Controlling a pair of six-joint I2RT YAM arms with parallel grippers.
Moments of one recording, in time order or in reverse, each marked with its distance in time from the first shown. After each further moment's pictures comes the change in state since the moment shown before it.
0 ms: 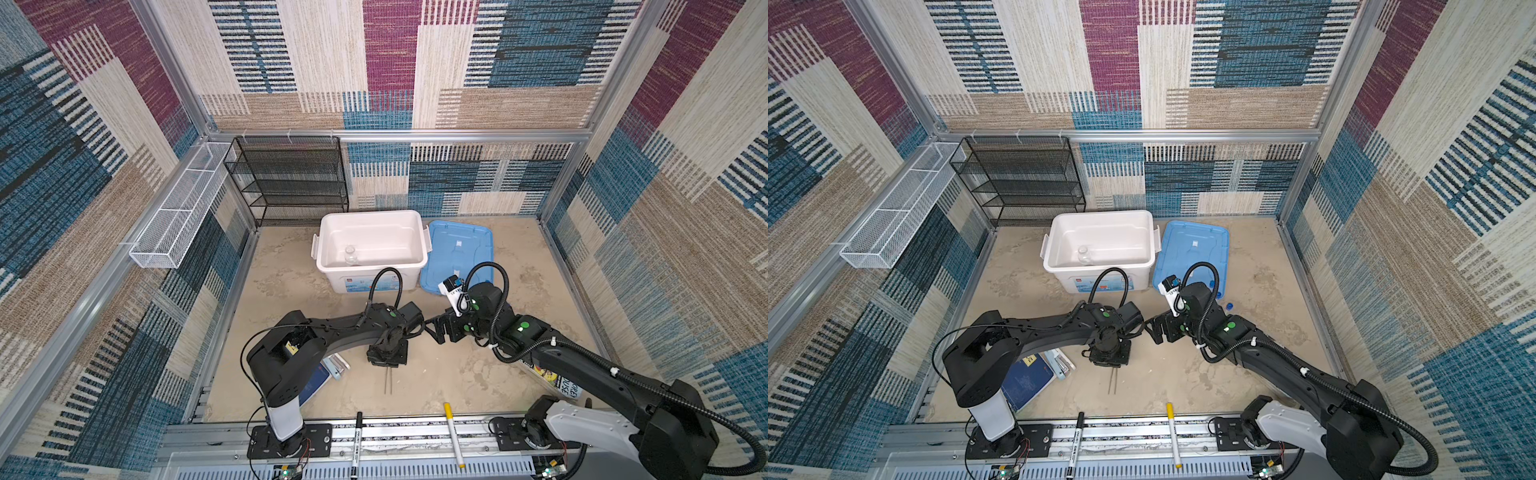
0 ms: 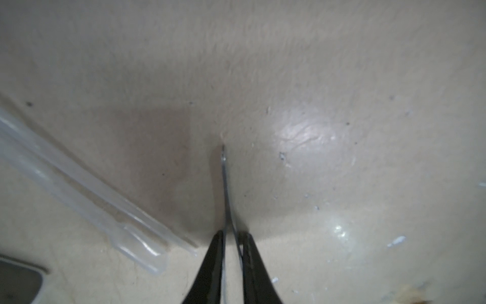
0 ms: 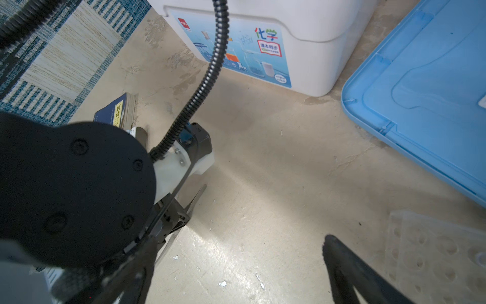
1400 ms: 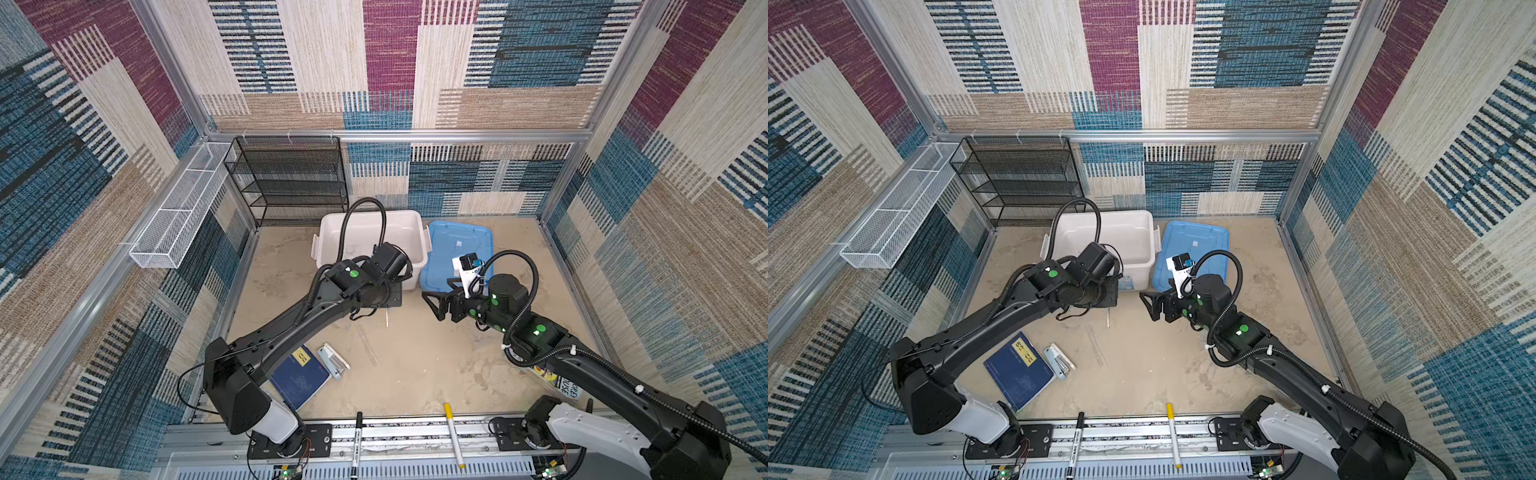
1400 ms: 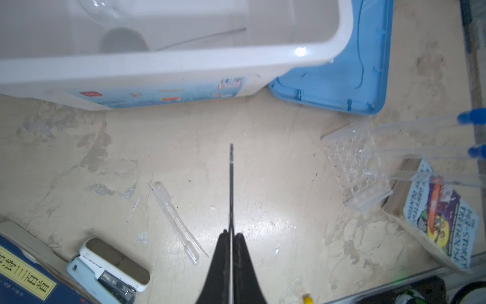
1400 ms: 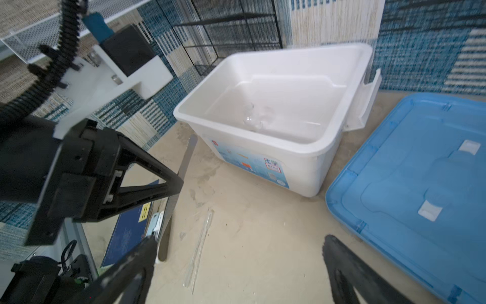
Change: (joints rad) left arm 0.156 -0.243 0.425 -0.165 -0.222 0.135; right arm 0.000 -0.100 0.071 0.223 0.094 0.036
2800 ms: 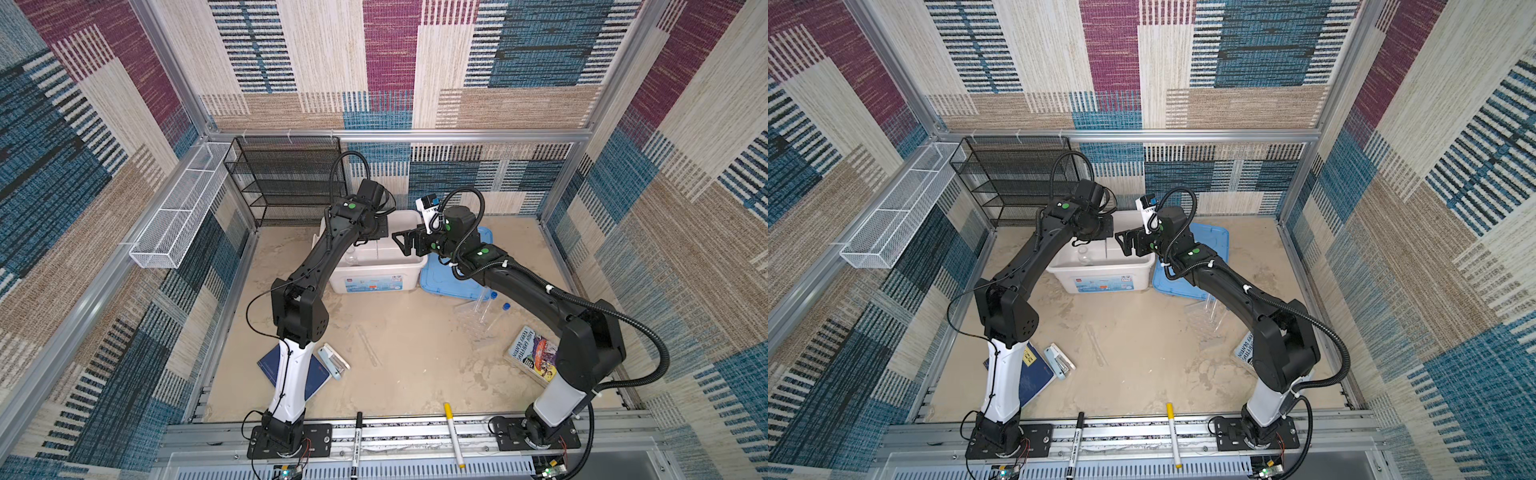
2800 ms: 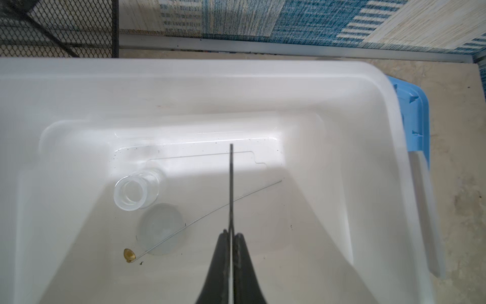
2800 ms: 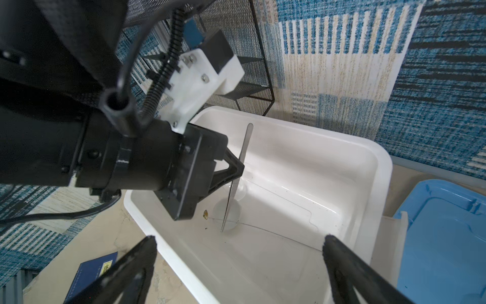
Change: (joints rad) left arm 0.351 0.685 0.794 -0.028 0.113 0.272; right arm -0.122 0.698 0.664 -0.013 -0.108 -0.088
